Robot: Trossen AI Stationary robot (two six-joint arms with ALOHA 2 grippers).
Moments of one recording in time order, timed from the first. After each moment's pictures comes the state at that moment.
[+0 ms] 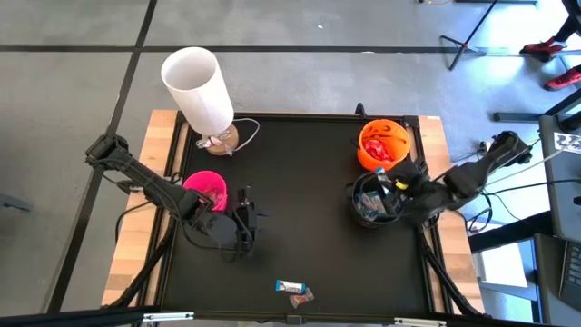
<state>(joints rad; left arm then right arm) -0.51 1.37 1.04 -0.31 -0.59 -0.23 0.58 0.94 0.99 -1.31 0.76 1.15</state>
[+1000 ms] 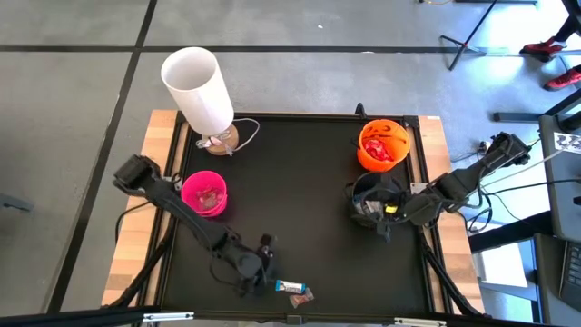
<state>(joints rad) -0.58 1.75 1.04 -0.04 -0.16 -0.10 0.58 0.96 0.90 -0.53 0.55 0.63</state>
